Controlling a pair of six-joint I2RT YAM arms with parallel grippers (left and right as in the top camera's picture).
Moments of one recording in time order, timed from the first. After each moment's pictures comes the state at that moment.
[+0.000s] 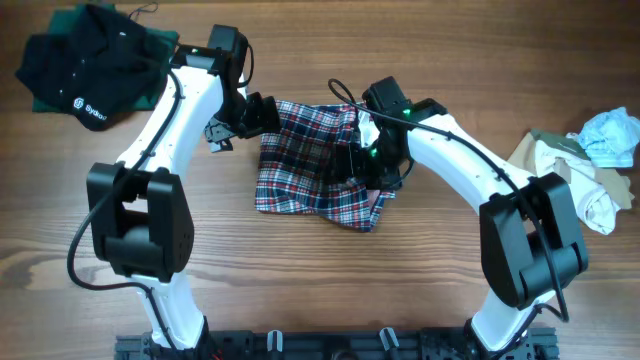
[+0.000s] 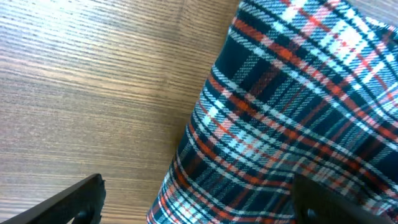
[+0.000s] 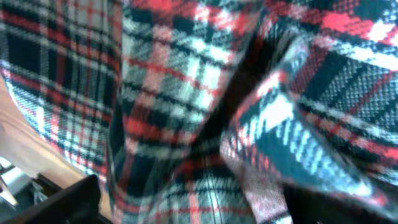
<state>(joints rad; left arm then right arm) -0.19 2.01 1.65 -1.14 0.16 -0.48 0.43 1.89 1.28 -0.83 -0.47 0.39</state>
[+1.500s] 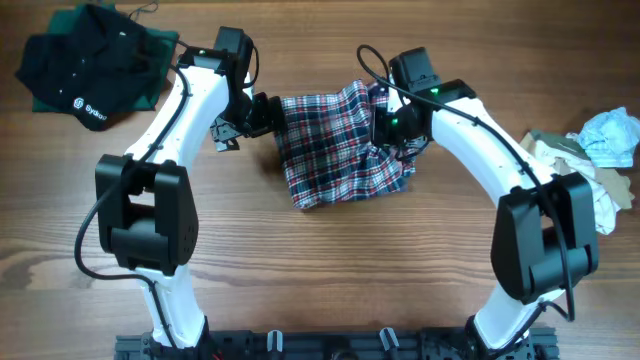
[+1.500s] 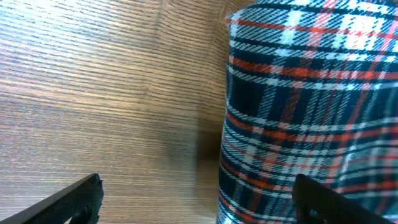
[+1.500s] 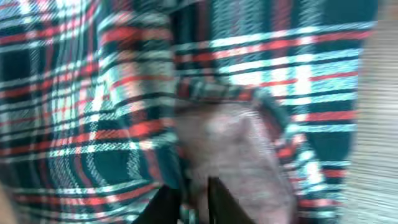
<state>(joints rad) -0.21 2.05 1.65 -1.10 0.18 -0.48 0.31 1.89 1.38 -0.75 -0.17 0.36</state>
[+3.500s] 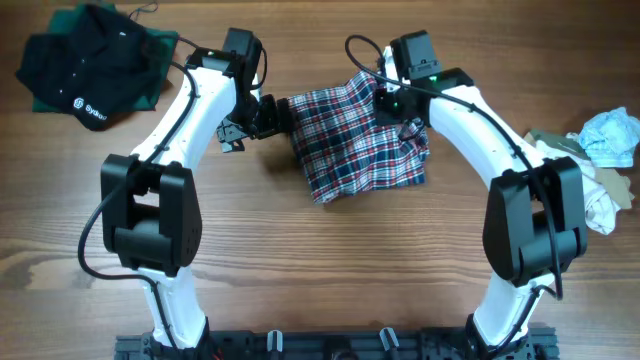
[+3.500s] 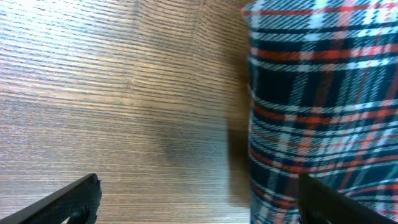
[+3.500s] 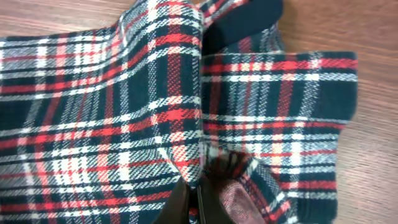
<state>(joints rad) -0.23 2.05 1.65 -1.10 0.18 -0.48 0.29 1.98 1.47 -0.62 -0.04 0.11</state>
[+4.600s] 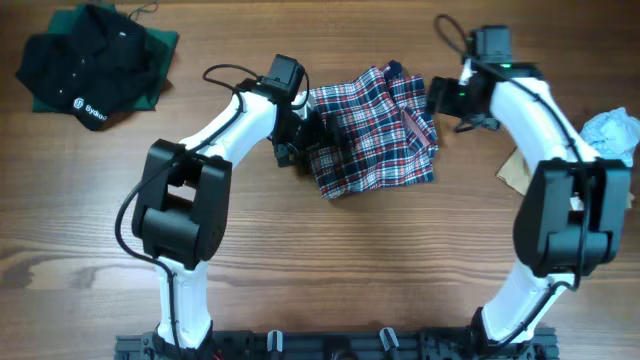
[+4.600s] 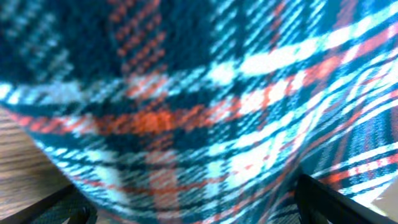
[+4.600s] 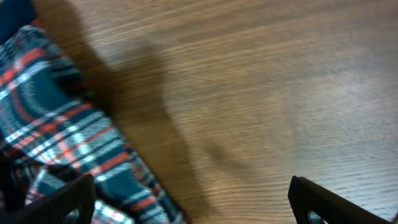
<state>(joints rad) -0.37 2.13 1.50 -0.74 0.51 -0.58 -0.01 1.98 1.47 -0.73 -0.03 0.26</state>
